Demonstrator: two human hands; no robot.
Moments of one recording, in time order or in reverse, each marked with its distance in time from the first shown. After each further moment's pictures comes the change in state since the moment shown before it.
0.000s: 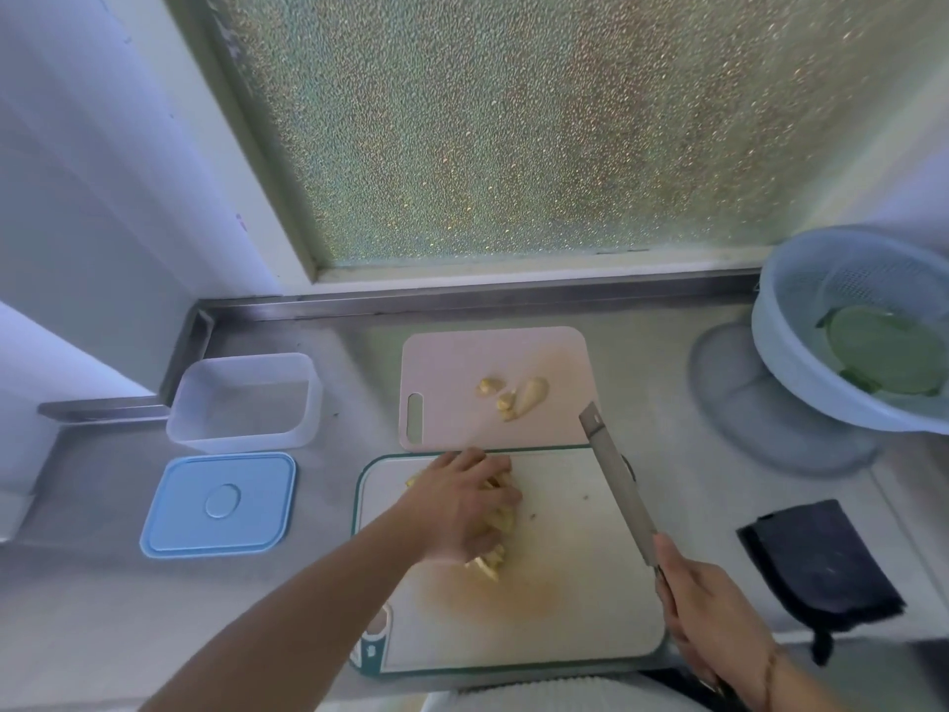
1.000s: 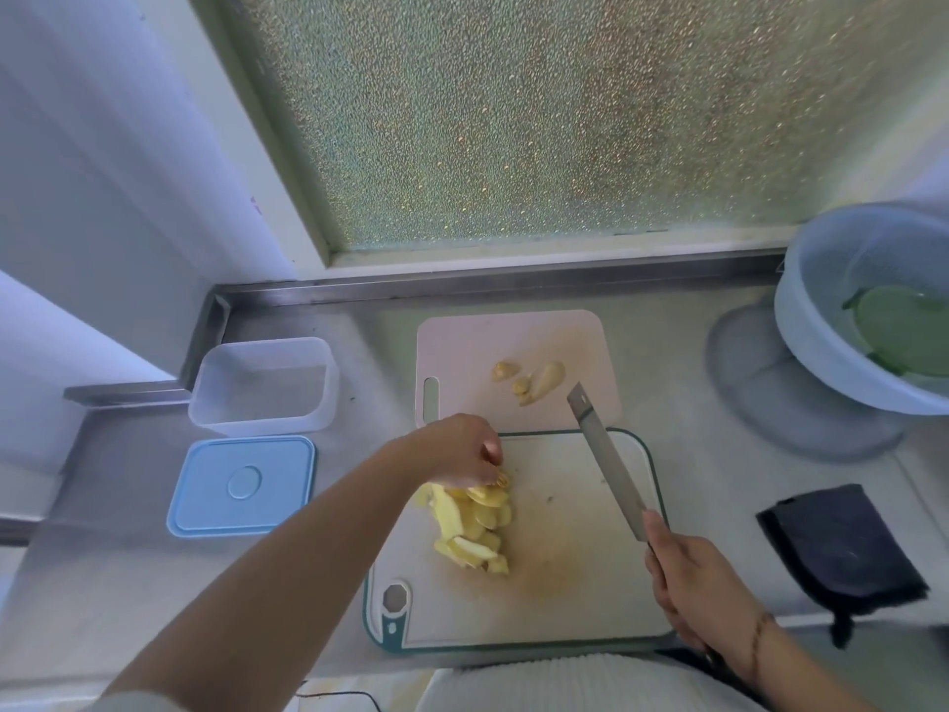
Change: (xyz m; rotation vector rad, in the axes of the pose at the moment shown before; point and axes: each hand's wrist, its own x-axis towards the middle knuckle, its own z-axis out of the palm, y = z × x) left_hand 0.026 -0.025 -0.049 -0.365 -0.351 -0.378; right_hand 0.001 -0.013 0.020 0.052 -0.085 0.027
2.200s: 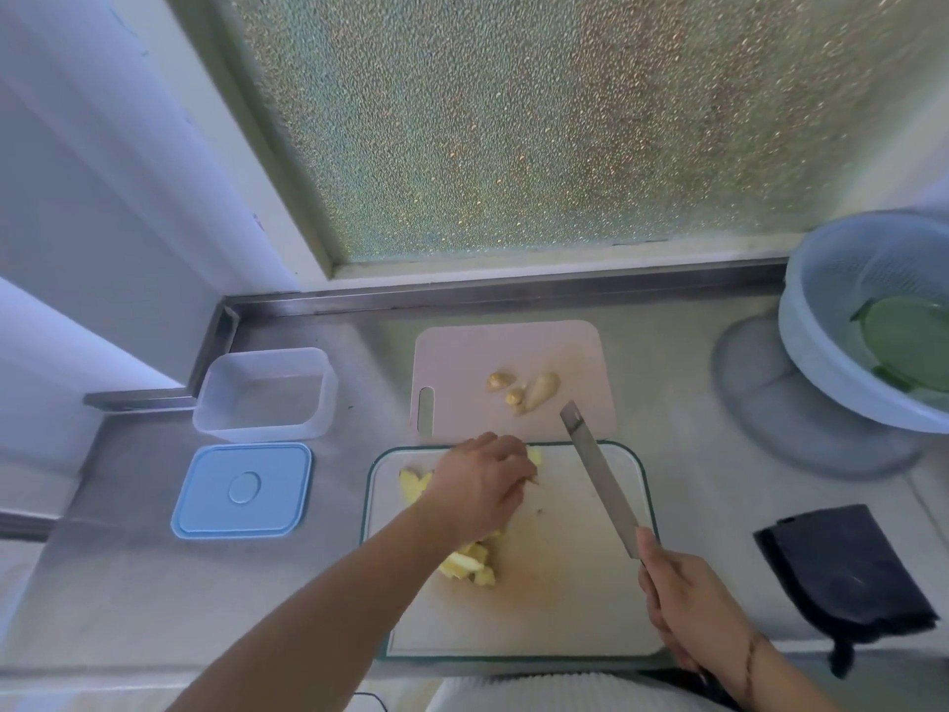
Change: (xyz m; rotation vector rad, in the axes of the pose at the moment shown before) left_hand -0.007 0.037 0.047 0.184 0.695 0.331; right_hand 0.013 0.014 -0.016 -0.051 -0.048 -0.081
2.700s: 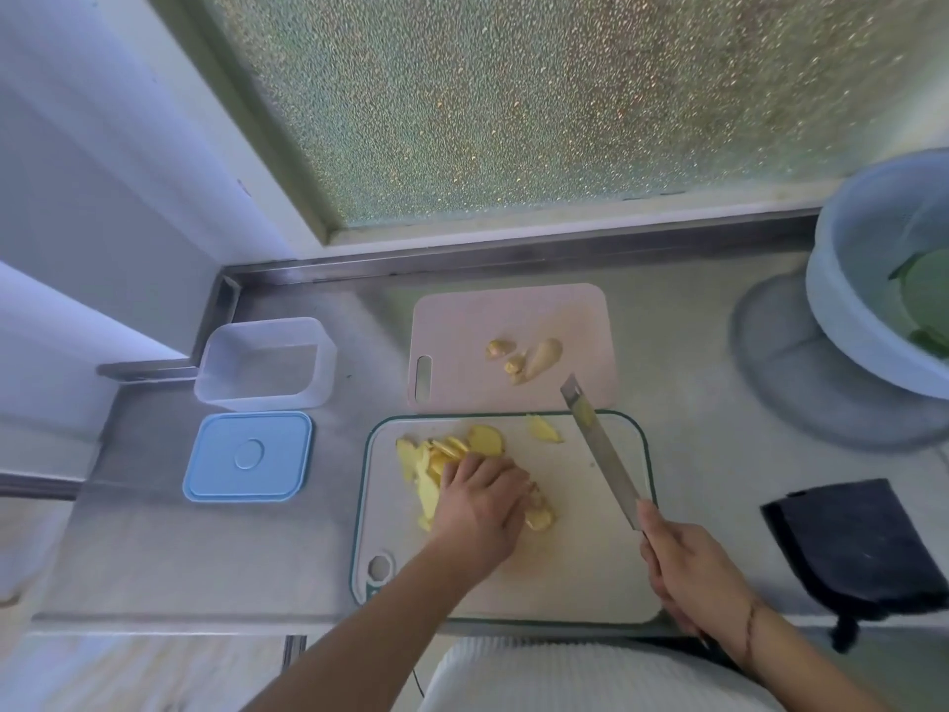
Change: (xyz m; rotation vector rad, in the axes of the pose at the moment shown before) left_hand -0.050 0.040 0.051 -0.020 0.170 -0.247; right_hand 0.016 0.012 -0.016 0.045 -0.090 0.055
